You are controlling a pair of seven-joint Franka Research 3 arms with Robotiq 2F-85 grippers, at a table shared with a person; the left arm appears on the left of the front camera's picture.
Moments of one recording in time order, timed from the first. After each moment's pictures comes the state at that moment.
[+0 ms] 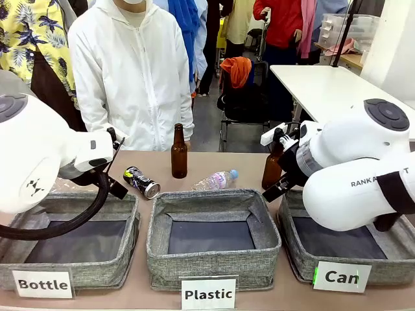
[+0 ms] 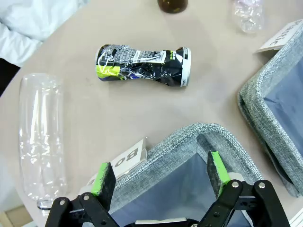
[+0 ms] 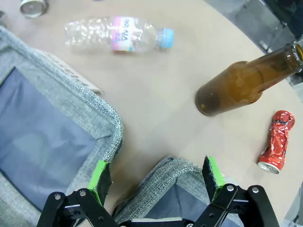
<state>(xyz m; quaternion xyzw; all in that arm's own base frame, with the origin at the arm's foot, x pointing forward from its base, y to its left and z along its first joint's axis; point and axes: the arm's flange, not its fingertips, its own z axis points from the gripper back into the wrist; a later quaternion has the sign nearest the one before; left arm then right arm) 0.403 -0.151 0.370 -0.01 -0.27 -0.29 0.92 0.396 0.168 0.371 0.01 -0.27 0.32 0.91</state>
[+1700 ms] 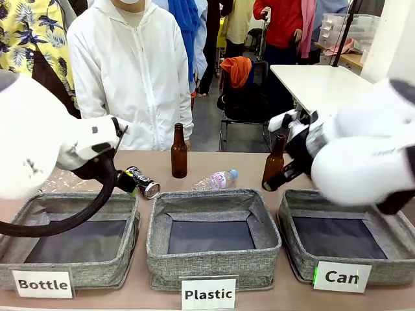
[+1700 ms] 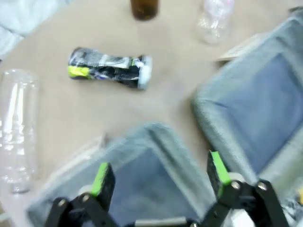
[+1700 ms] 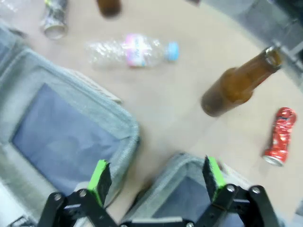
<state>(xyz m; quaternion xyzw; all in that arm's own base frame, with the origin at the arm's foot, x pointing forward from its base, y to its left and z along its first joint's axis) 0.377 -0.177 0.421 -0.11 -0.23 -0.25 0.94 0.387 0.153 0.428 0.09 -0.27 0.29 0.91</state>
